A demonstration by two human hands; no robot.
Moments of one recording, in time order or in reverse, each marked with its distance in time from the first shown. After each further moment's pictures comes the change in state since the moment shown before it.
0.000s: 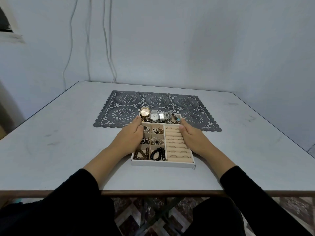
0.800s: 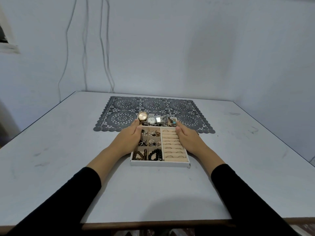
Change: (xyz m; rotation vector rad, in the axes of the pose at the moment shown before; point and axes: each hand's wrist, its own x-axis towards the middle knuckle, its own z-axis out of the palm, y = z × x) left_hand 0.063 -0.012 -0.004 0.054 -0.014 -0.014; right_hand 0.067 0.008 -0.002 0.017 0.033 0.001
